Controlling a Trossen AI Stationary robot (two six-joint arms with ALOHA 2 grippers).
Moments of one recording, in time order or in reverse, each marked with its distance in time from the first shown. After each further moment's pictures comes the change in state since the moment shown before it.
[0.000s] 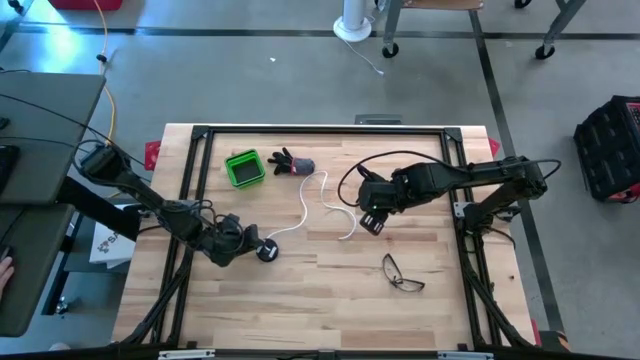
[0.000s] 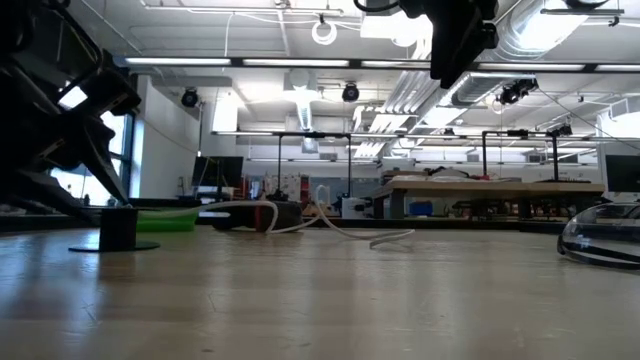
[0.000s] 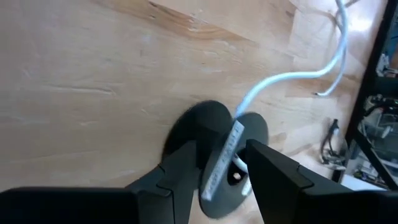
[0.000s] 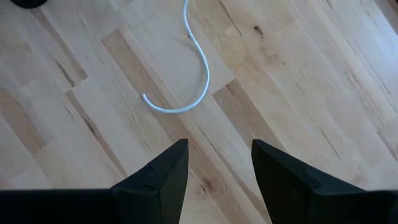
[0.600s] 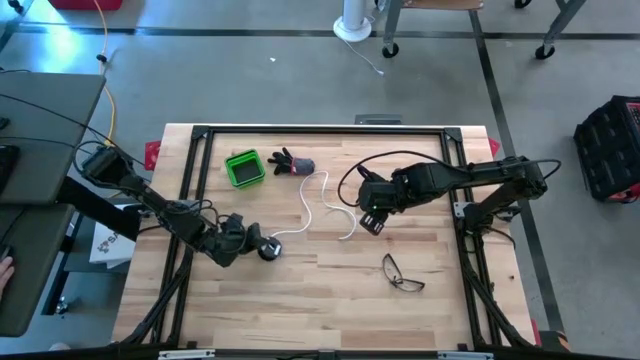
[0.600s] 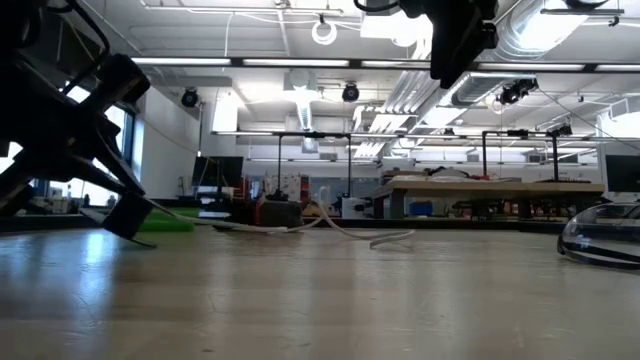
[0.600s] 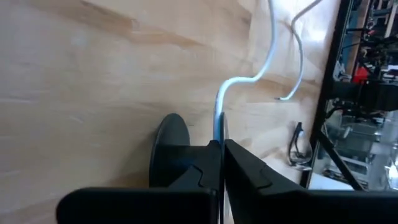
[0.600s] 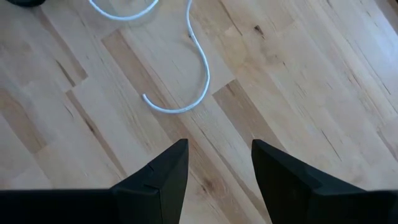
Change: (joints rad) left arm 0.011 0.050 0.001 0.141 -0.092 0.052; right arm 0.000 0.000 0.000 0.000 0.000 0.000
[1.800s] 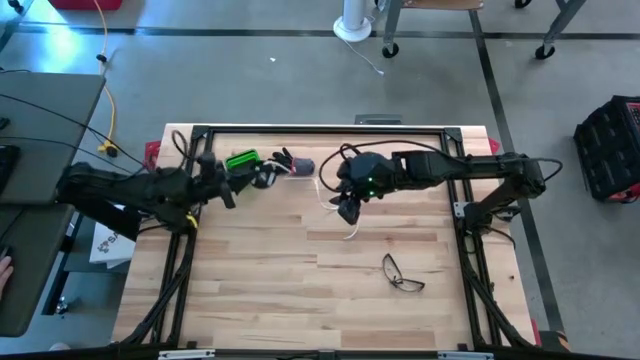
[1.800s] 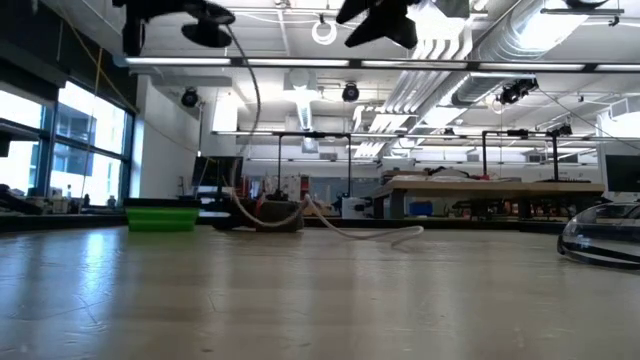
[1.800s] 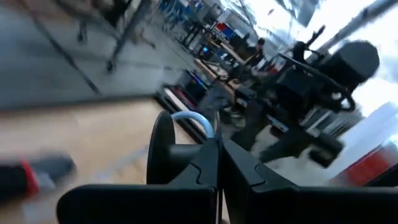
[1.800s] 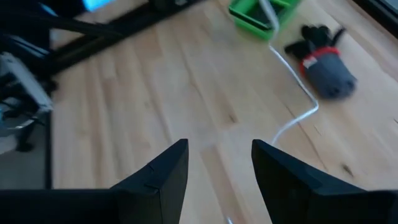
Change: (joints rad) left arm 0.407 -0.586 0.293 -0.082 0.008 1.490; right arm -0.102 0.000 0.000 0.545 -0.194 -0.265
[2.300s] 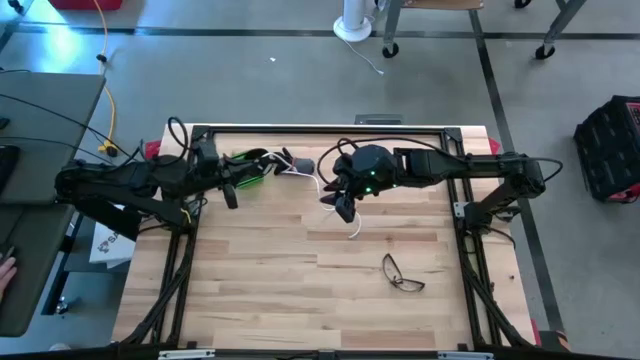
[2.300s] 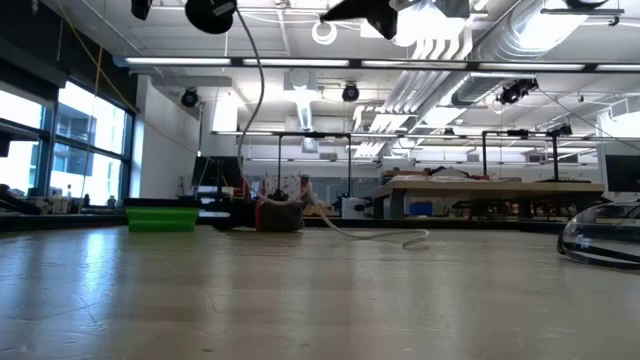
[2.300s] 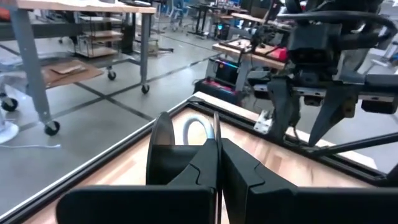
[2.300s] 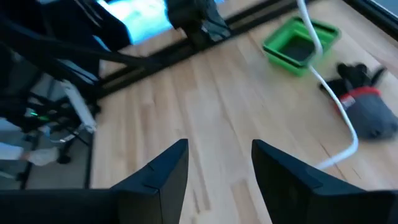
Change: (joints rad) left arm 0.027 0.108 0.257 -0.261 0.008 0.376; right arm -0.016 0.000 0.000 0.165 -0.093 -0.021
